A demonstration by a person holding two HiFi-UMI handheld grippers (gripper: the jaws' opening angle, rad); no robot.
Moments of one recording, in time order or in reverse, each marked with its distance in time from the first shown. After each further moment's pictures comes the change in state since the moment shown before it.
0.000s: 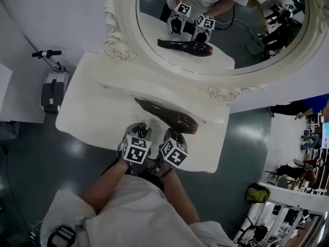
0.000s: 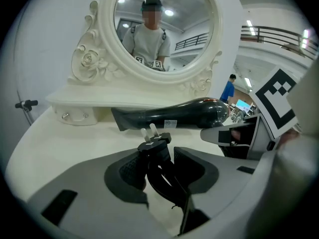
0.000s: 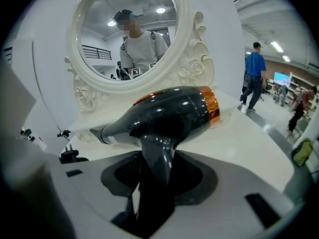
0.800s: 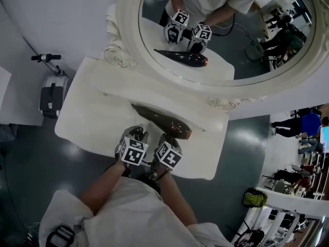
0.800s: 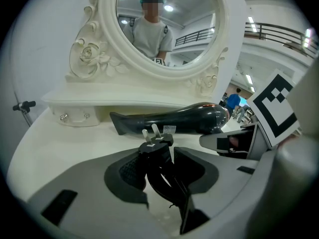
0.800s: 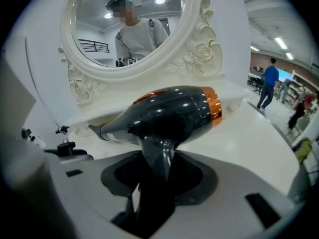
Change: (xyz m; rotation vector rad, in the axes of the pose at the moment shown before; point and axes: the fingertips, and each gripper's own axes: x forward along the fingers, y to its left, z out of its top) left arm 0.016 0.025 0.004 0.009 0.039 0.005; right arm 0.031 0.015 -0.015 0.004 0.090 0.005
